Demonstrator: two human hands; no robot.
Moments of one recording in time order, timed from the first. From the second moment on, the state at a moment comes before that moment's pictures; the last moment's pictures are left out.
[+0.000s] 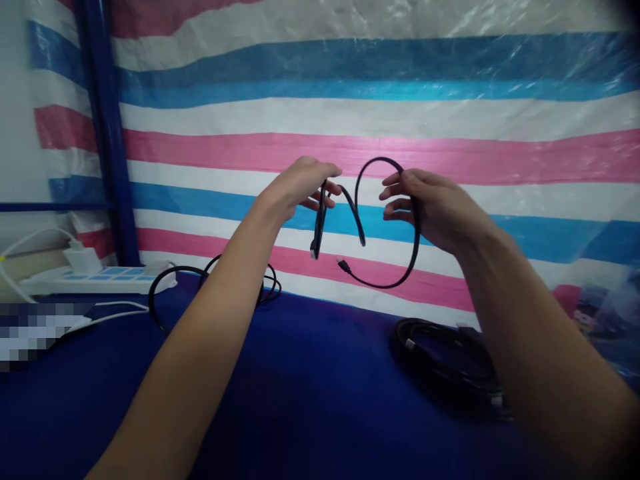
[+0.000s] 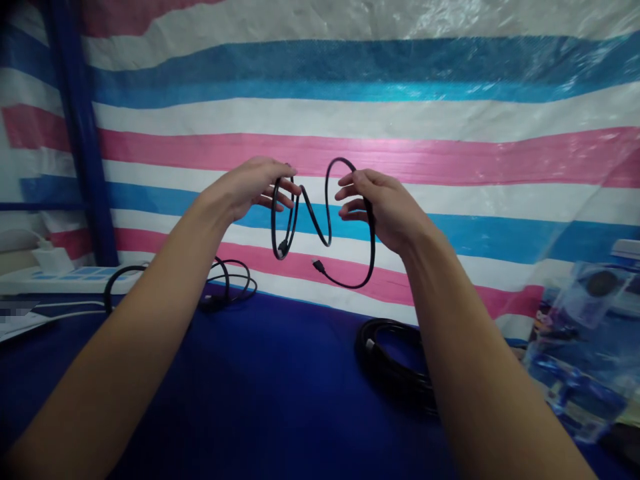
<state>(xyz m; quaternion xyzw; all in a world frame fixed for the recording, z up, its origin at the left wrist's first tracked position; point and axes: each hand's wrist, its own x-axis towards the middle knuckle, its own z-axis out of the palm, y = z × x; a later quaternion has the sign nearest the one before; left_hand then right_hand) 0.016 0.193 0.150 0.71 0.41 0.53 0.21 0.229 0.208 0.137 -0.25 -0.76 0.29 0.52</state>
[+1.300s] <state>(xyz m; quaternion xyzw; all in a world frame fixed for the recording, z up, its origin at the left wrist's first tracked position) 0.051 0.133 0.172 0.51 0.16 0.83 0.16 0.269 0.218 0.131 -0.50 -0.75 0.29 0.31</state>
